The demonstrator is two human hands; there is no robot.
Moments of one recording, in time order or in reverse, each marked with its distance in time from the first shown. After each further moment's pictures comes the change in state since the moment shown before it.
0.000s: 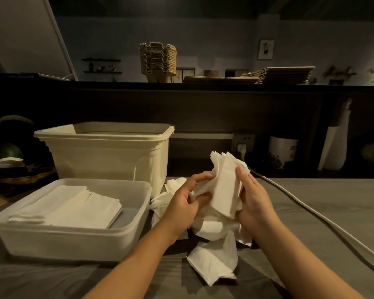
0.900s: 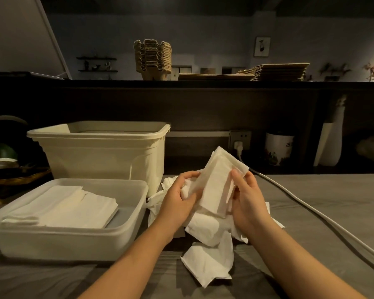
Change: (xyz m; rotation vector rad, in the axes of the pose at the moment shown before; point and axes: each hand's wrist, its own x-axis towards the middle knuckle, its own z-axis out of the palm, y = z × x) left_hand 0.006 -0.009 -0.002 0.128 0.146 -0.080; right_hand 0.003 0.011 -0.002 0.024 0.126 -0.030
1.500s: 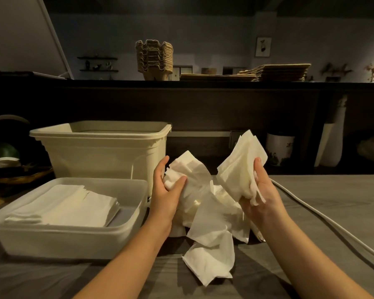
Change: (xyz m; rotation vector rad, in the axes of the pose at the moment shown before) left_hand 0.007 0.000 -0.009 -0.236 0.325 0.036; right_hand -0.004 -0.034 0.000 0.284 0.027 0.156
